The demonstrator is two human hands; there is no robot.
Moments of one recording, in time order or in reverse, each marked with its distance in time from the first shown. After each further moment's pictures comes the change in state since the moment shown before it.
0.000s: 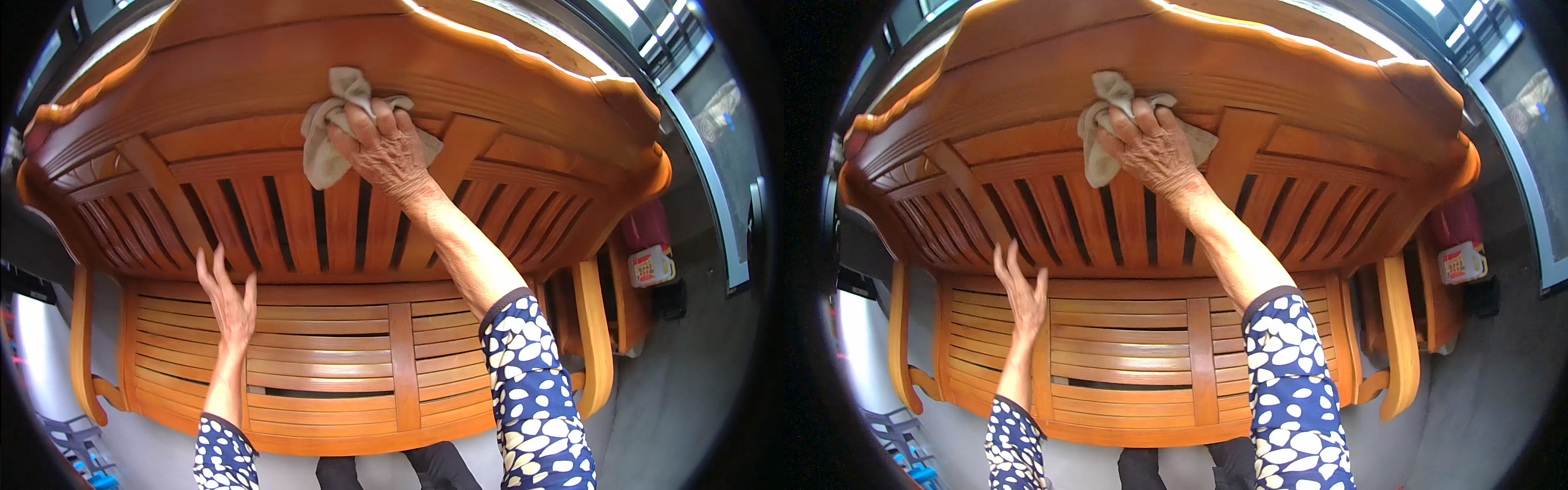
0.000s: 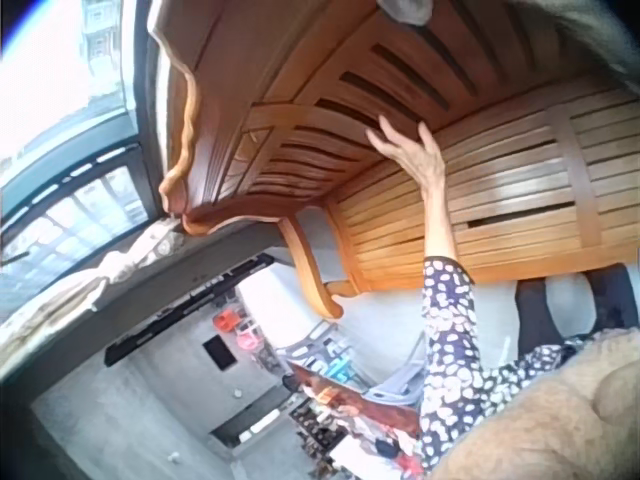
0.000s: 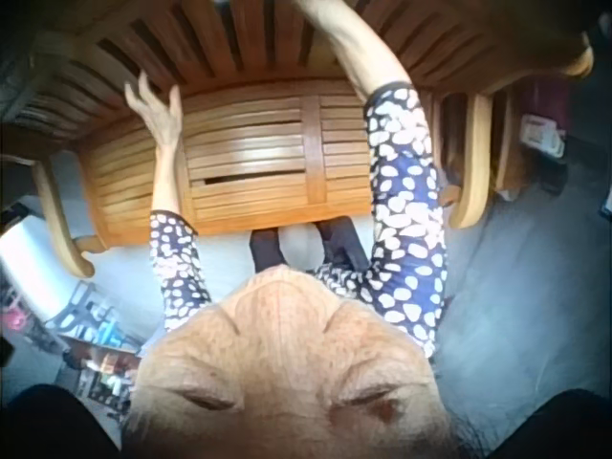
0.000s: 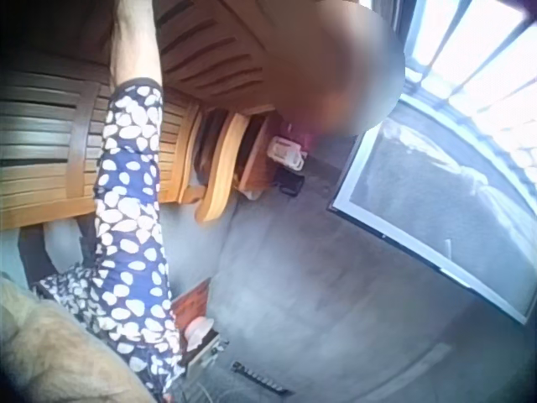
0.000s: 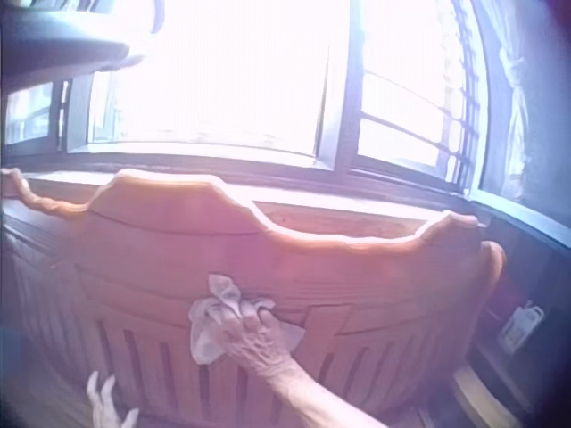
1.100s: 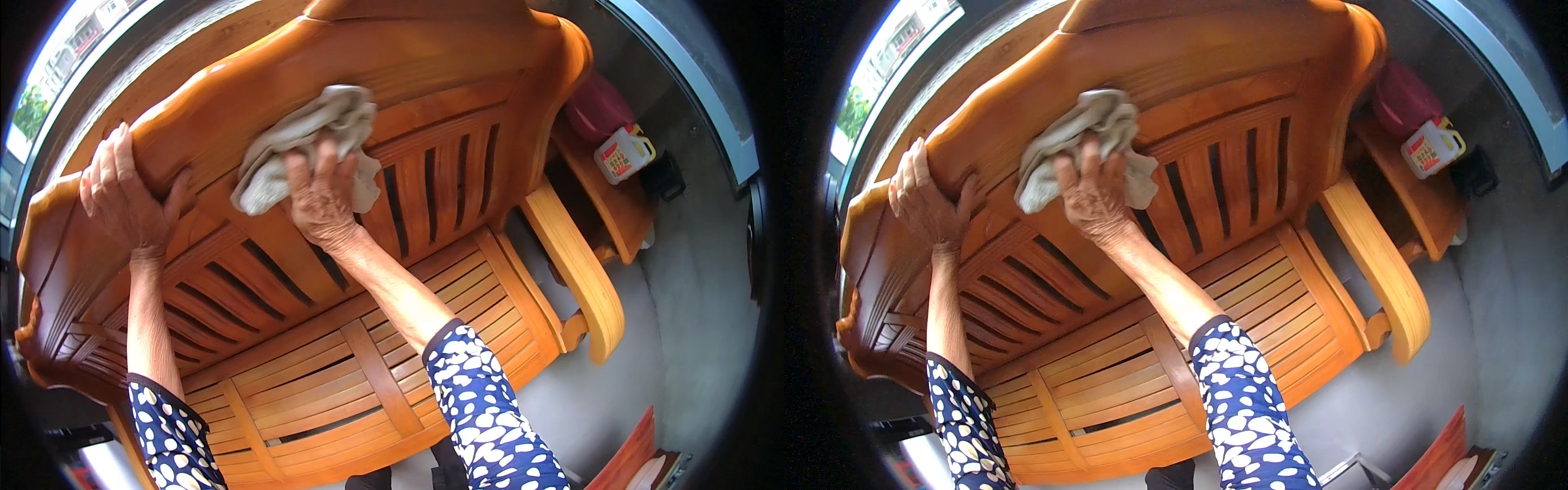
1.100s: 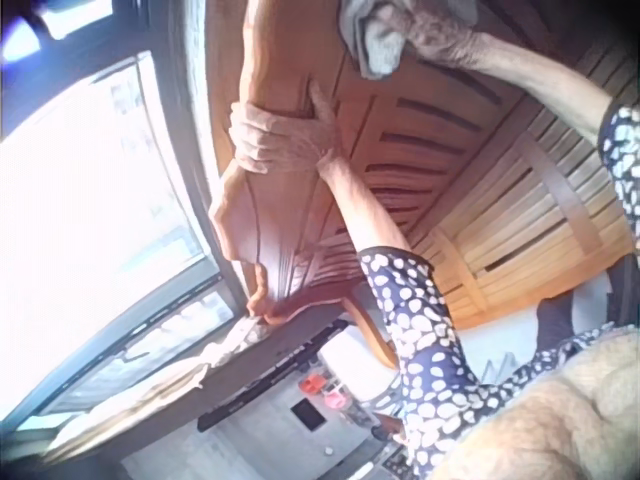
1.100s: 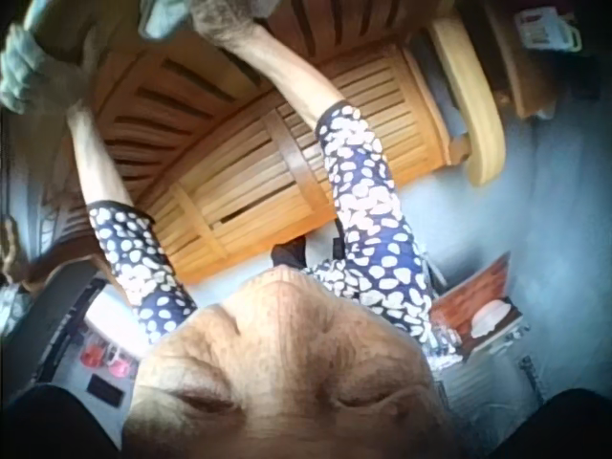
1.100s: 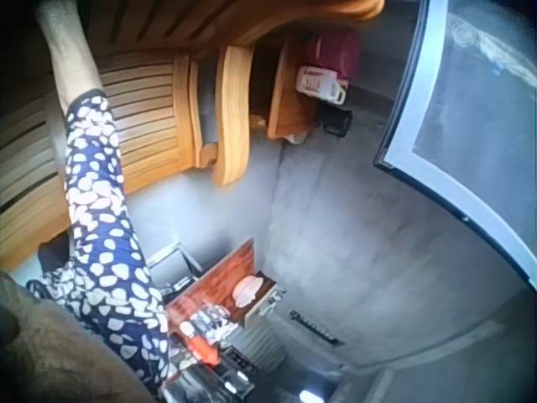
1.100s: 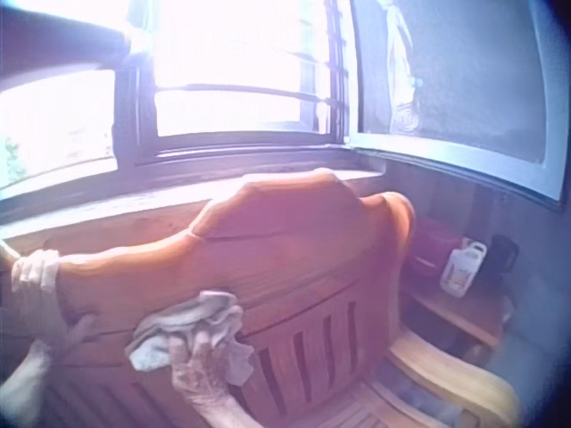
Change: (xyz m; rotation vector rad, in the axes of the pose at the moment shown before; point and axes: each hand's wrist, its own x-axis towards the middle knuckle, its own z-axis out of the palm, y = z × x) left_hand 0.217 0.303 0.025 0.386 0.718 1.031; right_hand -0.112 0.114 -0.085 0.054 0.086 0.876
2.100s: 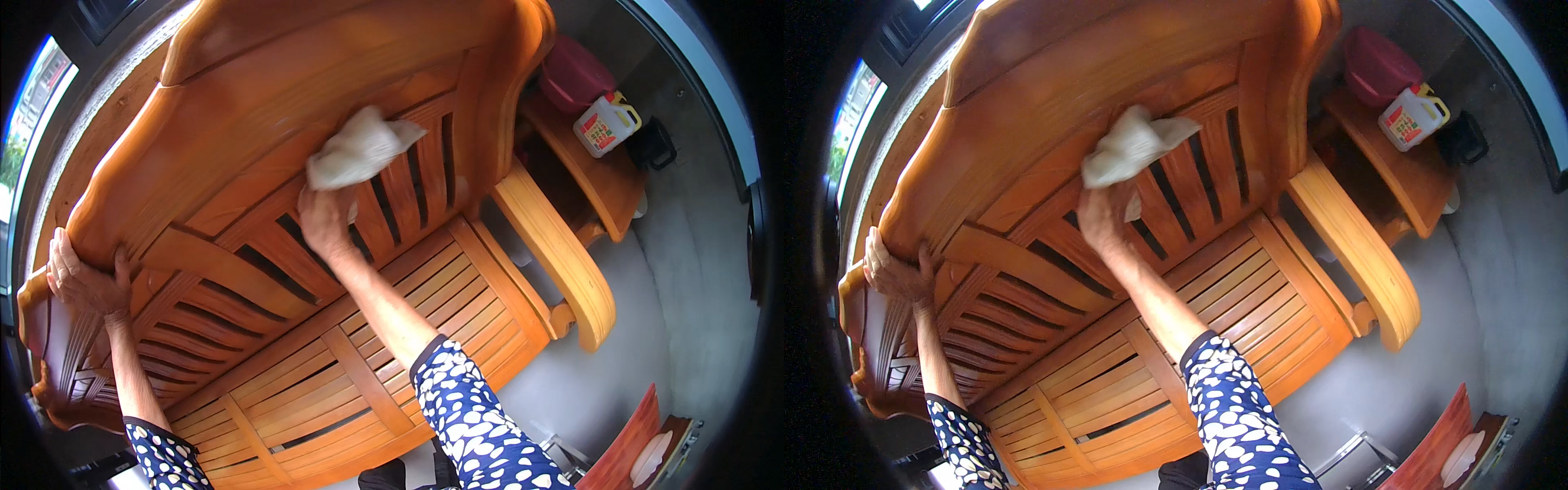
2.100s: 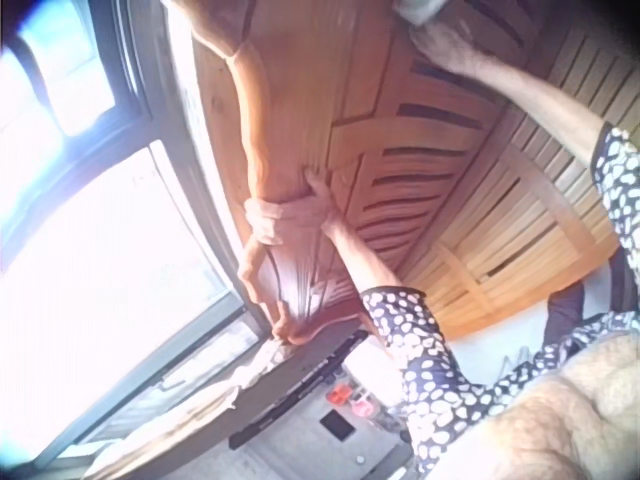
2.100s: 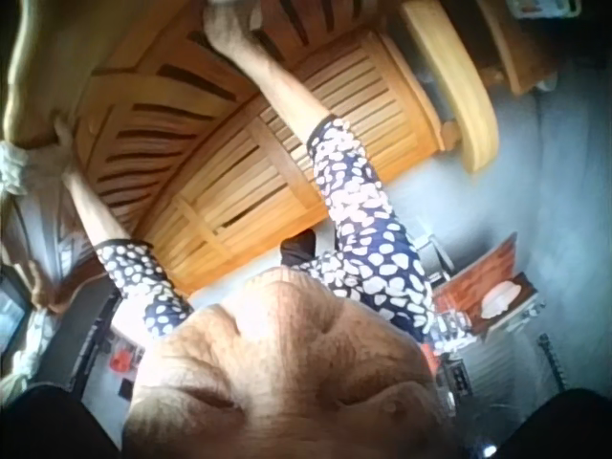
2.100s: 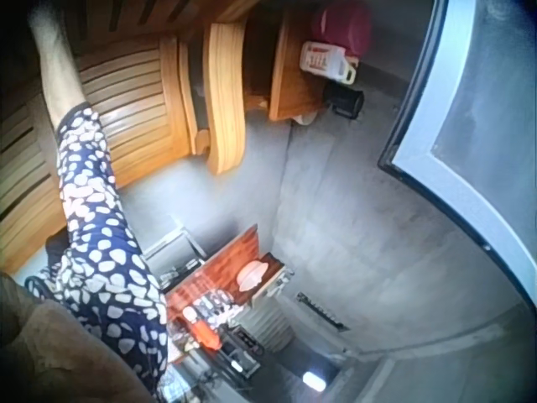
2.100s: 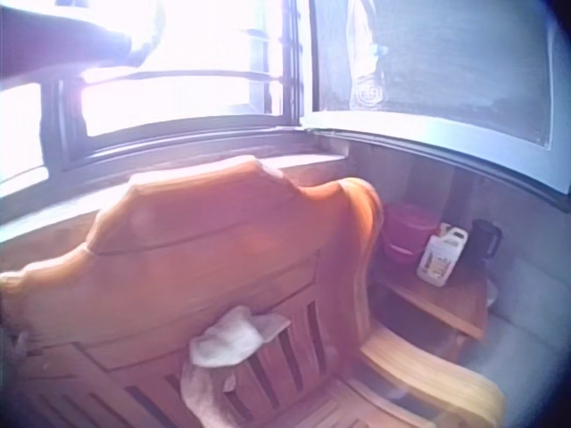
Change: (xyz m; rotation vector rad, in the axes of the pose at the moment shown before) left_hand 0.002 -0.003 0.001 0.083 0.024 0.079; right_hand -0.044 0.093 0.000 0.192 -0.179 0.556
